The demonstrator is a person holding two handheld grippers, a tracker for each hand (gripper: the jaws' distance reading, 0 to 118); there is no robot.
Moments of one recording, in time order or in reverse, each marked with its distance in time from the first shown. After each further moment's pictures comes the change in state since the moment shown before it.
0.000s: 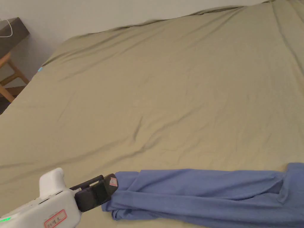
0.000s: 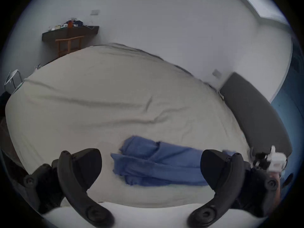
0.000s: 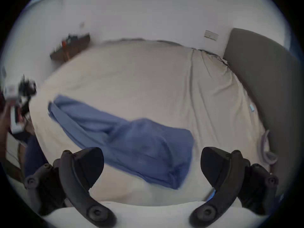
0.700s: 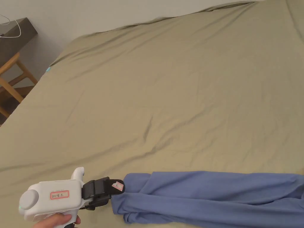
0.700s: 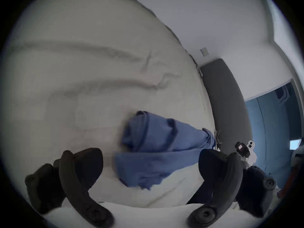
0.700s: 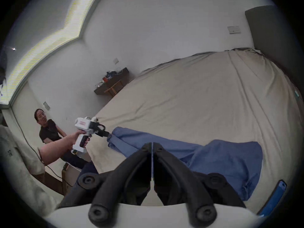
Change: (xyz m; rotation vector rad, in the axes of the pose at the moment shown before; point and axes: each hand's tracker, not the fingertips) left arm -0.125 0.016 -0.131 -0.436 -0.414 0.209; right arm -0.027 0.003 -0.004 0.186 0.501 -0.131
